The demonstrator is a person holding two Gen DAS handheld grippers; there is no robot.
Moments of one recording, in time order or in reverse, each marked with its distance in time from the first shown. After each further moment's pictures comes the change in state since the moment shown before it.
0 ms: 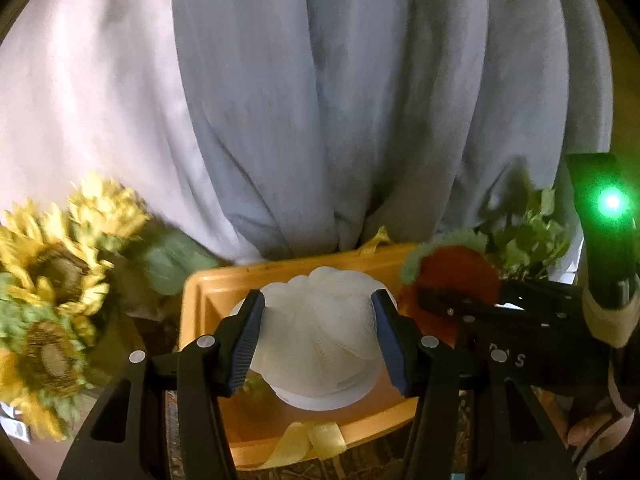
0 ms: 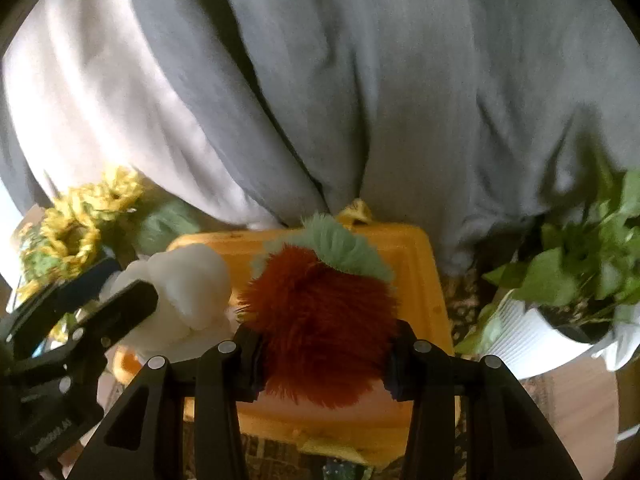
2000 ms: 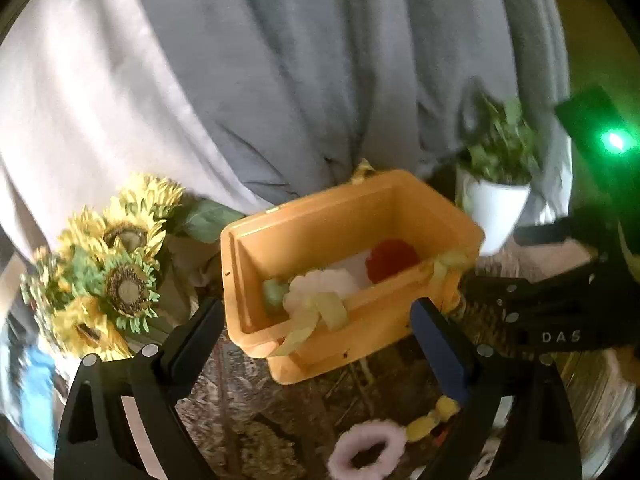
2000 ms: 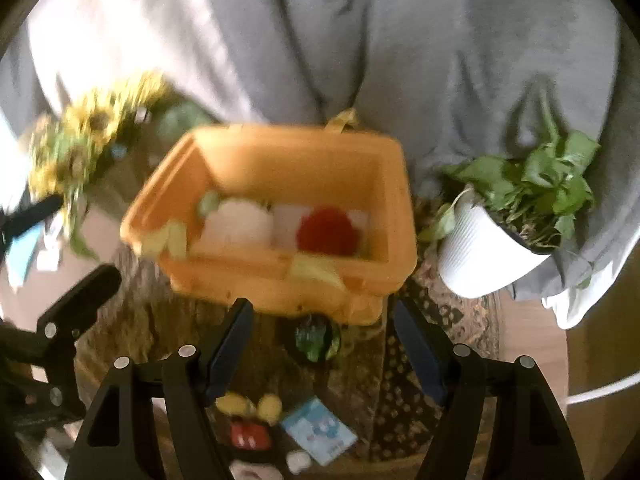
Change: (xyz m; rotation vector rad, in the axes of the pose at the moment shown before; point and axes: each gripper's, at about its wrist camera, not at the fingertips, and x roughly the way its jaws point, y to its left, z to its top) left arm -0.083 -0.045 -0.049 0.249 0.106 0.132; right arm -0.066 0.012 -0.055 -0.161 0.232 -0.093
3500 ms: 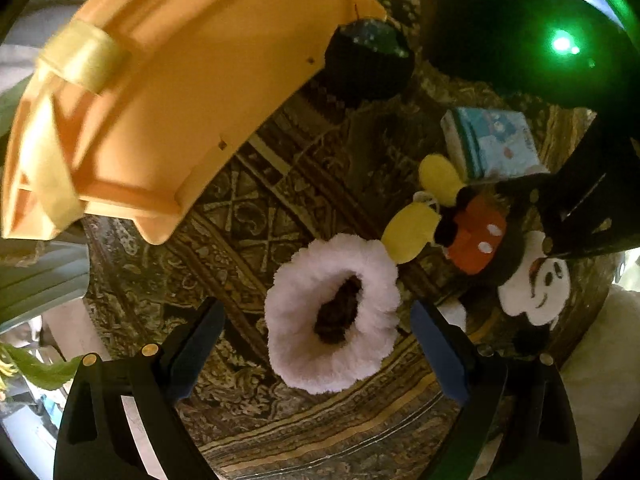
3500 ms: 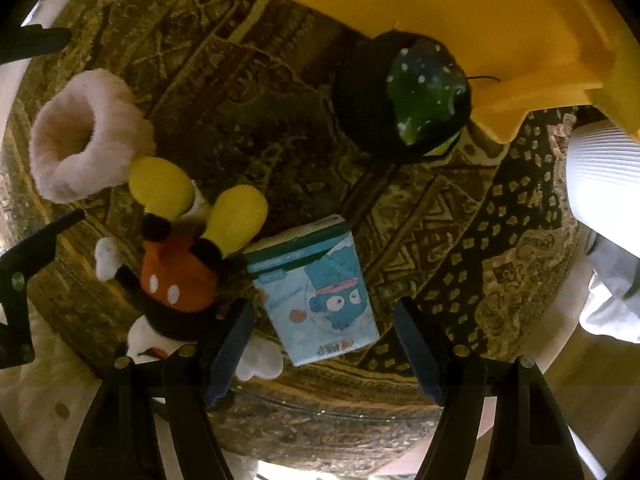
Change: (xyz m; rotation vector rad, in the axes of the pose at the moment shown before) left arm 0.121 -0.061 -0.110 0.396 0.729 -0.268; right arm 0.160 0.038 -0.097 -0.427 0.792 0.009
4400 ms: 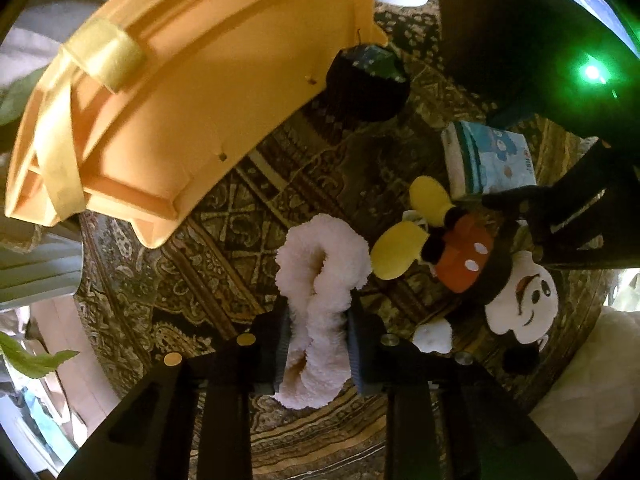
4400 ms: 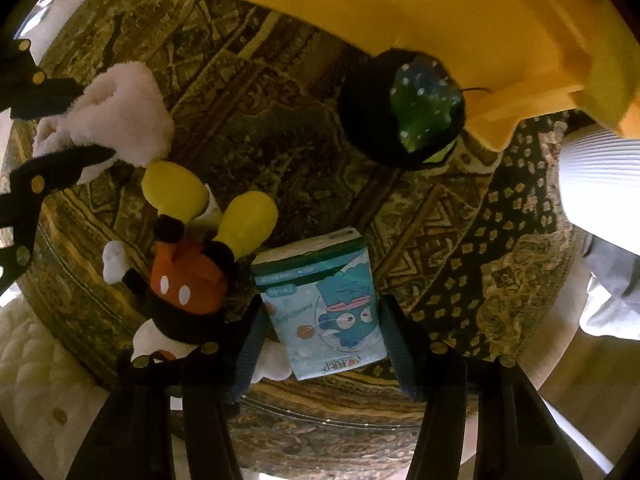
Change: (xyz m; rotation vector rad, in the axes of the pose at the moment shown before) left arm -0.013 0.010 -0.020 -0.050 -0.118 -0.020; right arm -0.005 0.014 -0.021 0.015 -0.105 -0.022
